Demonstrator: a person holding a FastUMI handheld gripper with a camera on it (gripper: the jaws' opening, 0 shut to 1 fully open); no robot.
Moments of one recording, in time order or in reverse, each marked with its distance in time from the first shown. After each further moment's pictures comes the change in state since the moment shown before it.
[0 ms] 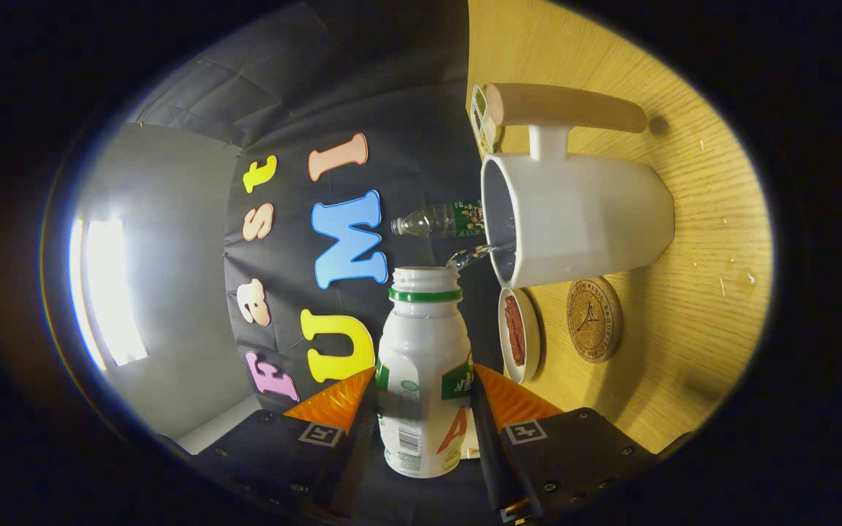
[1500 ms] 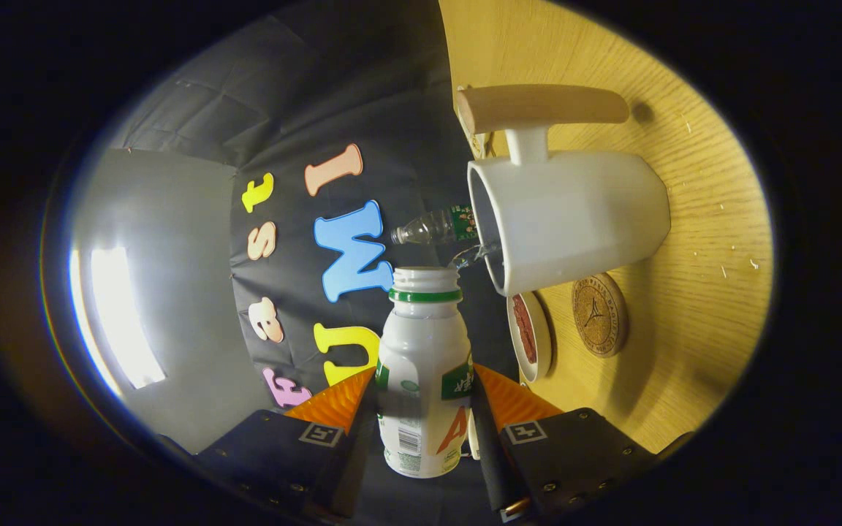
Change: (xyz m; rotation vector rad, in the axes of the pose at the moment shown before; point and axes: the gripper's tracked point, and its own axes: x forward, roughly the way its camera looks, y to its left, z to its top) arm -0.002 0.002 0.005 0.098 -0.017 0.044
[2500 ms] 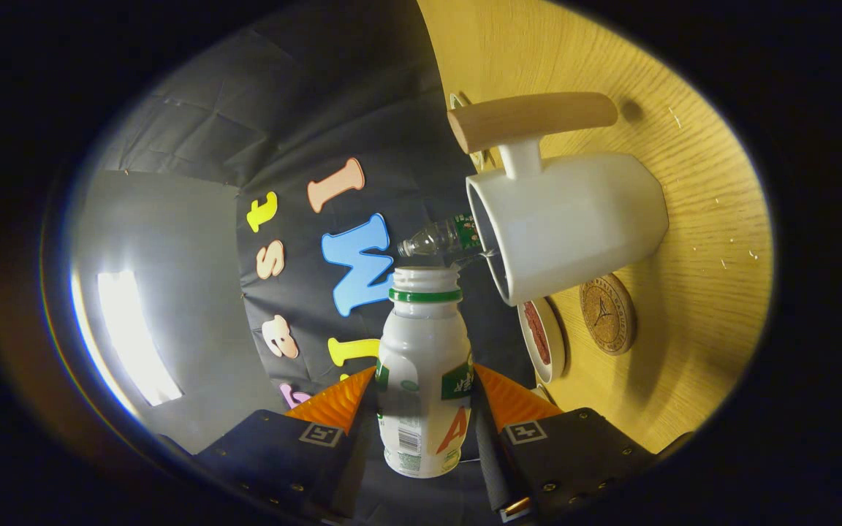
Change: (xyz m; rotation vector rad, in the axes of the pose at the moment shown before) arm -0.006 0.002 0.007 0.079 -0.047 0.042
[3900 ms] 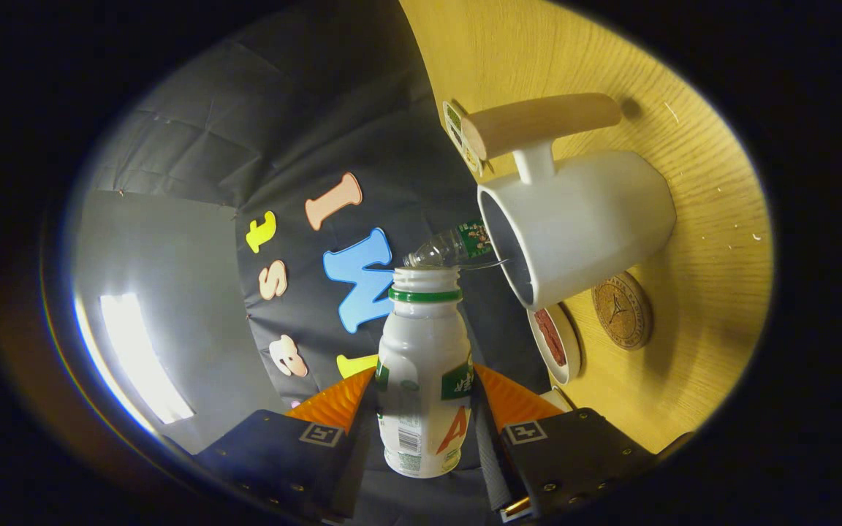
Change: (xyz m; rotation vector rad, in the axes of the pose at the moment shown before) arm 0.011 0.006 -0.005 0.078 -0.065 0.013
